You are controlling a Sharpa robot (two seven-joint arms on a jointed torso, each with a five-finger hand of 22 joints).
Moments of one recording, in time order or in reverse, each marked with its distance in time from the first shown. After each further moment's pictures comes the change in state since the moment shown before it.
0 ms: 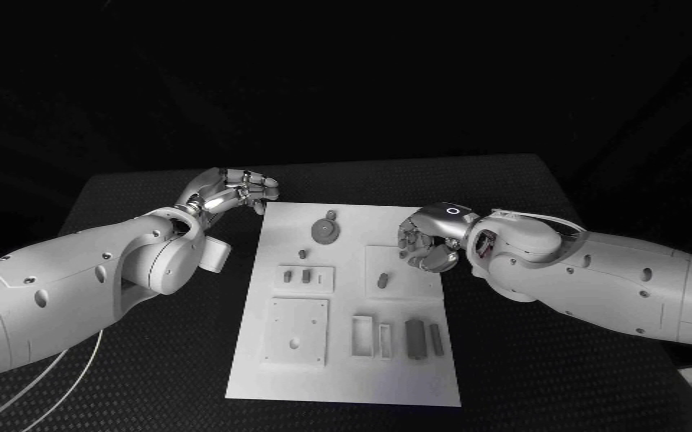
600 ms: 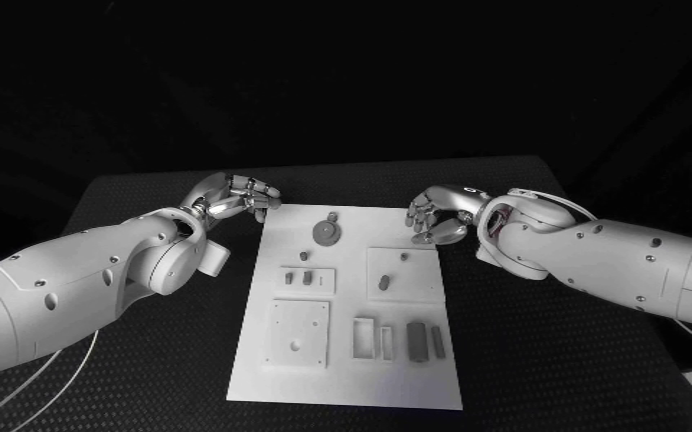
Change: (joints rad) left arm 0.000 0.010 0.000 -0.028 -0.099 0.018 -0.051; left_hand 0.004 -0.005 0.005 0.000 0.000 0.005 -0.002 0.000 0.000 0.002 -0.001 0.000 0.001 -0.004 -0.004 0.004 0.000 0.003 0.000 0.000 0.004 0.001; right arm 0.035 0.009 0.022 -0.095 0.261 0.008 0.092; right_hand -0.032 0.072 -0.101 -0.074 0.081 -0.021 0.007 0.017 -0.001 -0.021 0.014 0.059 -0.029 -0.091 0.025 -0.191 -0.116 0.001 -0.154 0.071 -0.076 -0.077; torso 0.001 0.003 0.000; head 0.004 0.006
